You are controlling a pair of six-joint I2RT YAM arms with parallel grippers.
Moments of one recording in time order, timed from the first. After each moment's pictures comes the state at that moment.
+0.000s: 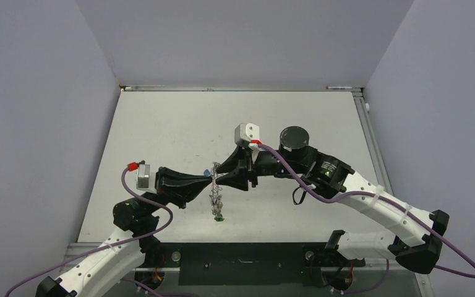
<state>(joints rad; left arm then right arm) -0.58 0.58 0.21 1.10 0.55 -0.76 1.00 1.16 1.26 -0.23 -0.58 -0.01</state>
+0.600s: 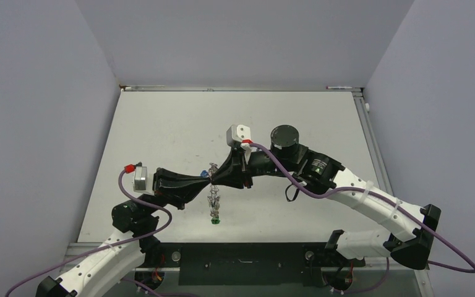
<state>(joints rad) -0.58 0.58 0.21 1.16 0.55 -0.77 0.99 1.21 1.26 -0.21 -0.65 0.00</state>
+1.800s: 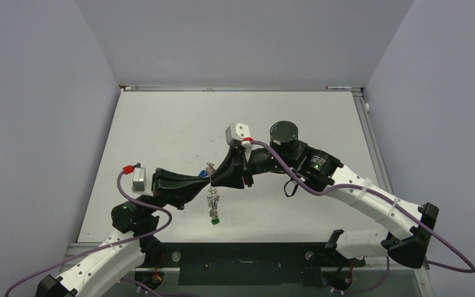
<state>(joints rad) -0.58 0.59 0.21 1.20 0.54 -0.77 0.98 1.24 1.29 -0.21 -0.76 0.00</state>
